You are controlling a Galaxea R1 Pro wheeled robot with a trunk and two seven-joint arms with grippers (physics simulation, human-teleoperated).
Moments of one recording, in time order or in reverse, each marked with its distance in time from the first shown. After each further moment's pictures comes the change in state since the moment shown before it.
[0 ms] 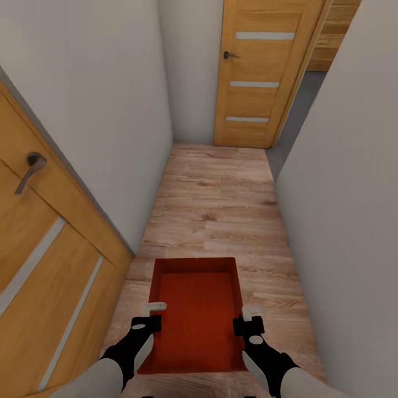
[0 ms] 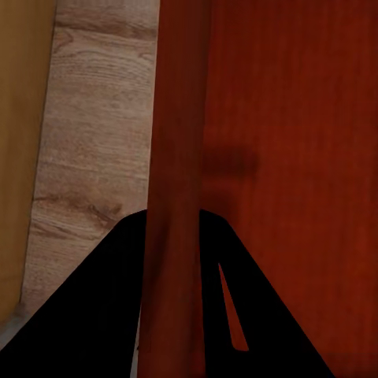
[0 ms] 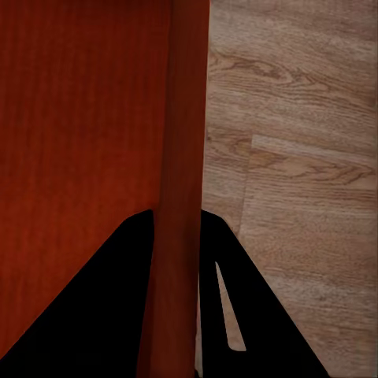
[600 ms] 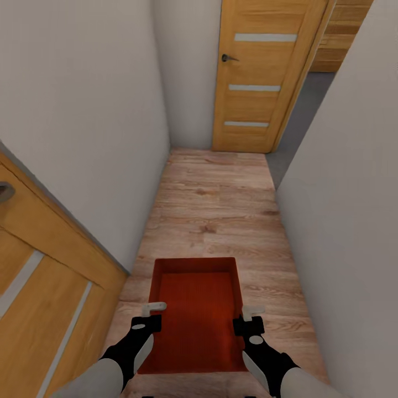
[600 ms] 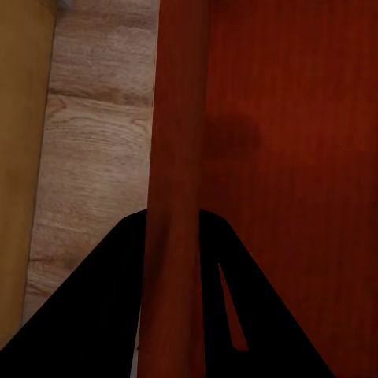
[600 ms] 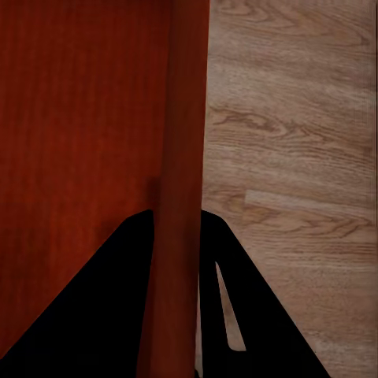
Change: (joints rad) left arm 0.000 0.000 0.001 0.000 -0.001 0.000 0.000; right arm 0.000 0.000 0.000 0.000 0.000 0.000 0.000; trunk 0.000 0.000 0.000
